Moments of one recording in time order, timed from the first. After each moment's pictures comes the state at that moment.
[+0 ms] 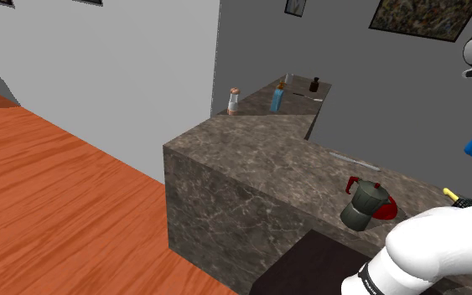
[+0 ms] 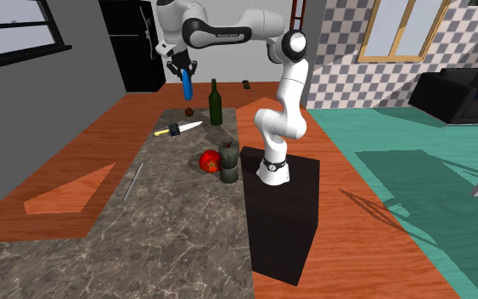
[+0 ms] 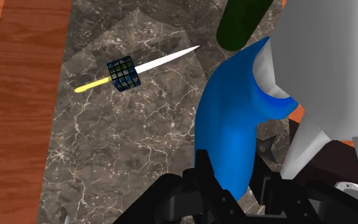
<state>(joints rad) -0.29 -0.51 -0.74 -1.88 -0.80 1.41 -1.43</state>
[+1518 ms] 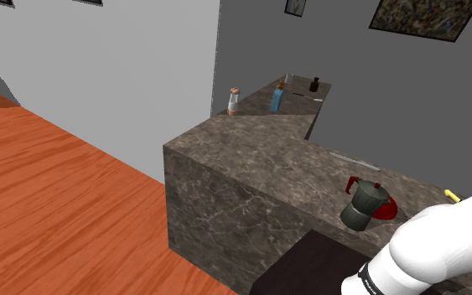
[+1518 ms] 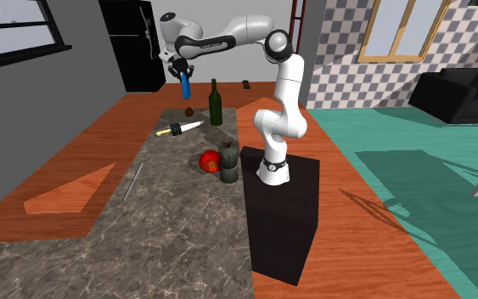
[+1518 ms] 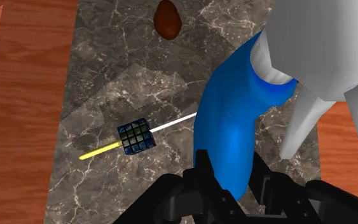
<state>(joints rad) -0.19 -0.37 -1.22 -1.79 -0.81 1.73 -1.69</state>
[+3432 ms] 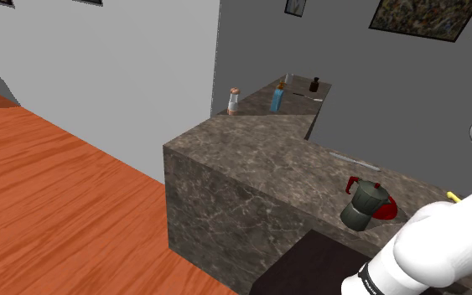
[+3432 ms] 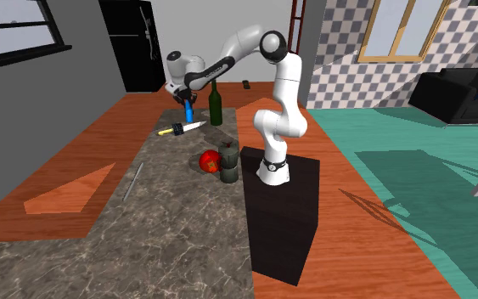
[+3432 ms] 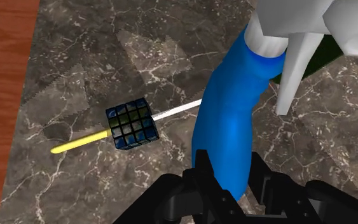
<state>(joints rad) -0.09 -0.34 -1.46 -2.09 -0.90 2.05 -1.52</state>
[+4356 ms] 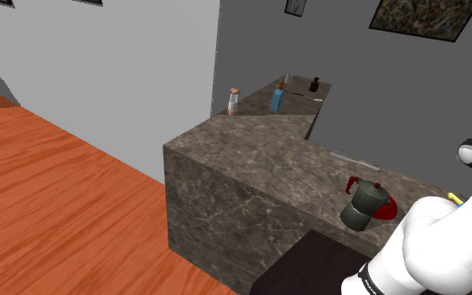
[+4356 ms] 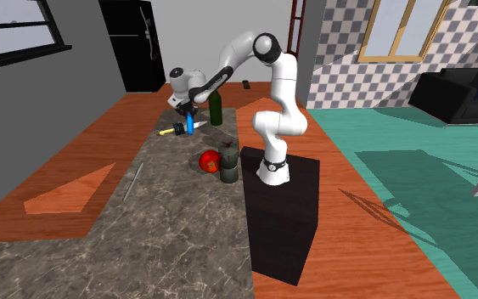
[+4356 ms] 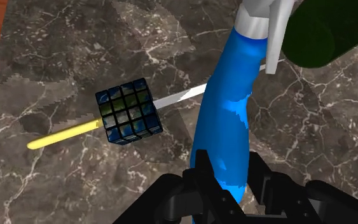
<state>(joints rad) 0.14 -0.37 -1.74 -2.16 -1.01 2.17 -1.40</state>
